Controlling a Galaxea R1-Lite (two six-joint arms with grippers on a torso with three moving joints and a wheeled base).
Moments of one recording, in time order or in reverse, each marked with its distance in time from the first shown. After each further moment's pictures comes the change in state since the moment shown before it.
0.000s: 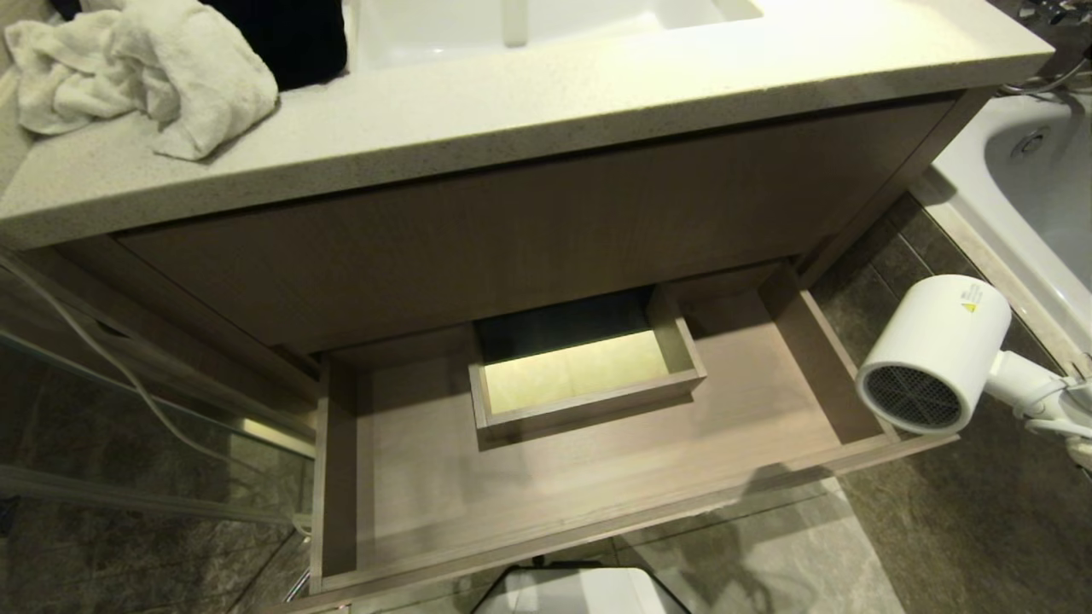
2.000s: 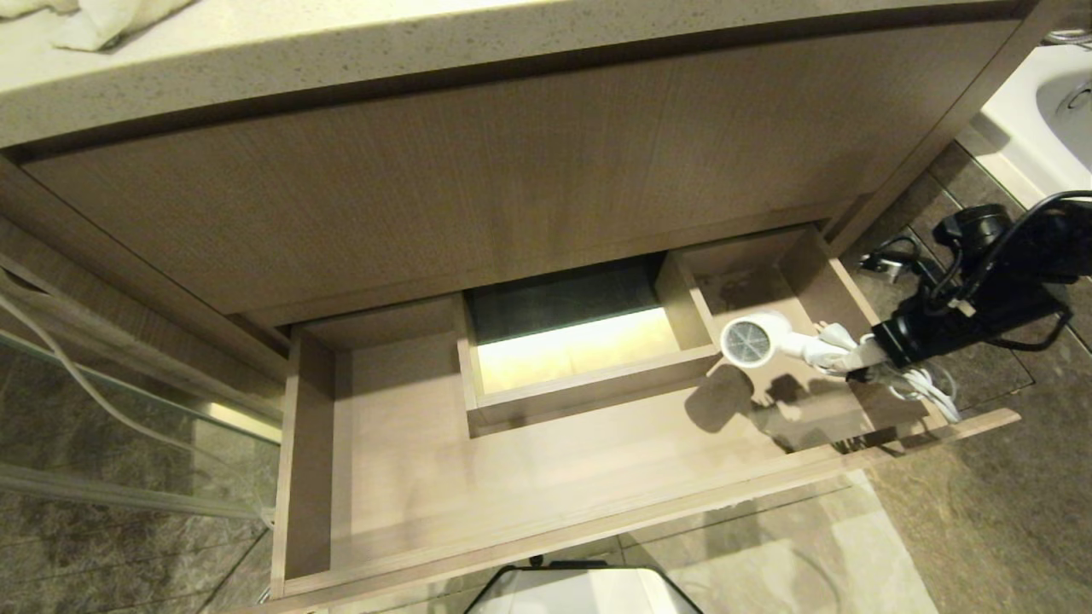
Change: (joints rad) left arm 0.000 0.000 0.000 -0.001 0.000 0.000; right arm 0.192 1.214 -1.025 0.411 -0.010 0.058
